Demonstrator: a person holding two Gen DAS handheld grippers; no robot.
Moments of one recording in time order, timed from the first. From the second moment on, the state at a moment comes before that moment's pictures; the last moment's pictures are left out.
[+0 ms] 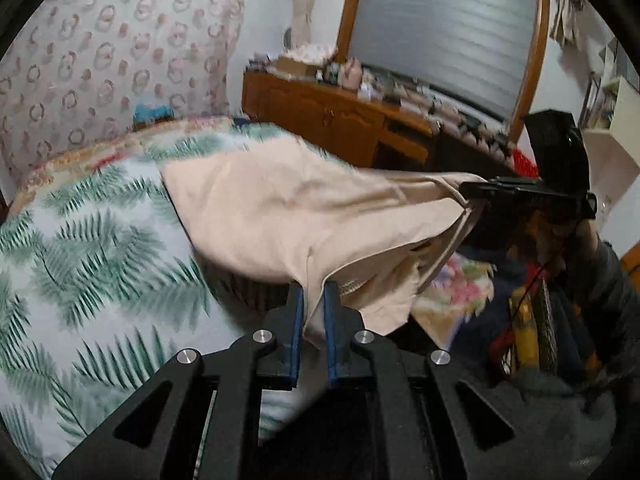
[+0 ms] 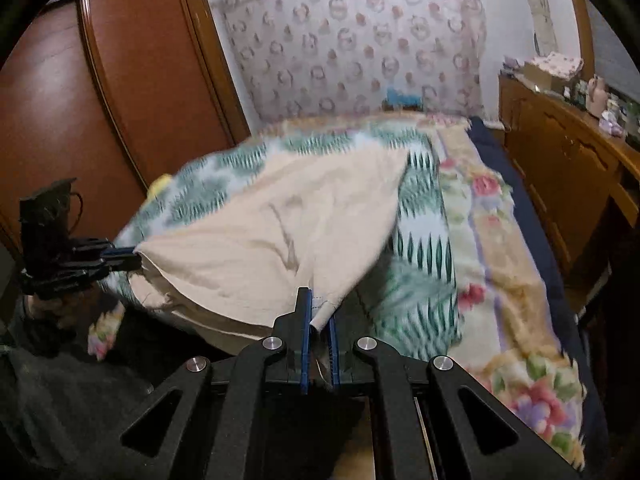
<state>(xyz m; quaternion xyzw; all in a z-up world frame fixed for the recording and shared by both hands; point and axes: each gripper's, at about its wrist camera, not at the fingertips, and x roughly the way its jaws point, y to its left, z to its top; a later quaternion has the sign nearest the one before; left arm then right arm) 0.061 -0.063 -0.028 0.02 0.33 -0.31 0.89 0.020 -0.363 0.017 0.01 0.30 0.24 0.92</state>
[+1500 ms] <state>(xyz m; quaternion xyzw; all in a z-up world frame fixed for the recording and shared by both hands) 0.324 -0.071 -0.082 0.06 0.42 -0.24 0.87 0.275 -0.288 0.040 -0.09 0.35 0.20 0.91</state>
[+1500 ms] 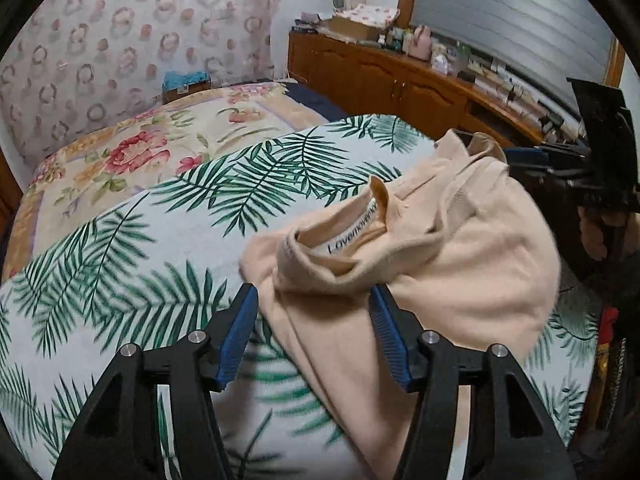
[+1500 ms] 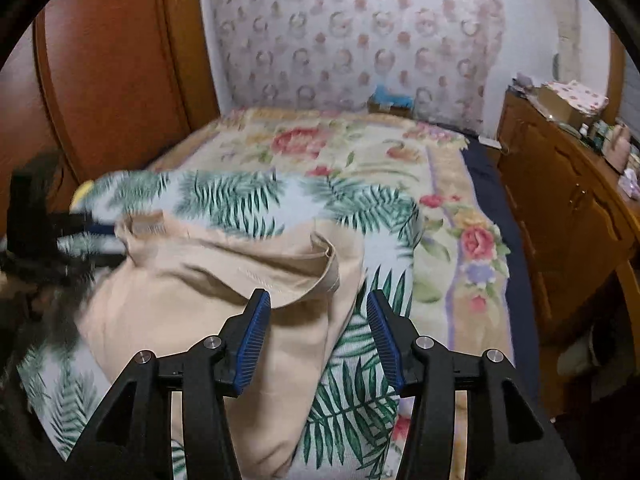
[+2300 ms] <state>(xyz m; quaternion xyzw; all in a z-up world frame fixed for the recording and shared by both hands) 0.348 -0.044 -0.067 0.01 0.39 -0.16 0.90 0.301 -0.315 0.056 -0.04 0.35 0.21 0.91</state>
